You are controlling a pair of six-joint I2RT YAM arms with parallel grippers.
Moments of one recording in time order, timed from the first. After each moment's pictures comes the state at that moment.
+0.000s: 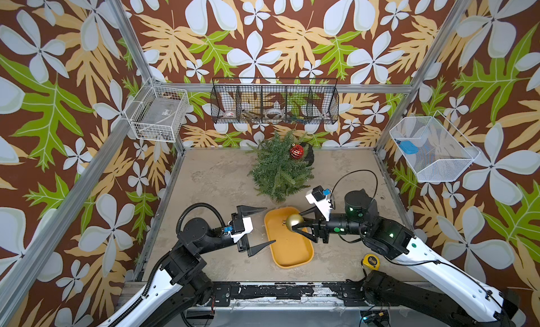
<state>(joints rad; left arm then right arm) -0.72 0.54 0.60 0.05 0.60 0.23 0.80 0.91 0.95 -0.42 -0.56 0.26</state>
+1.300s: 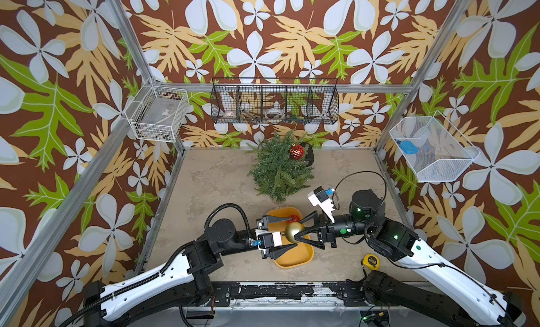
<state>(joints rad) -1.05 0.76 0.63 0.19 0.32 0.44 0.80 0.88 0.93 -0.31 -0.79 0.48</state>
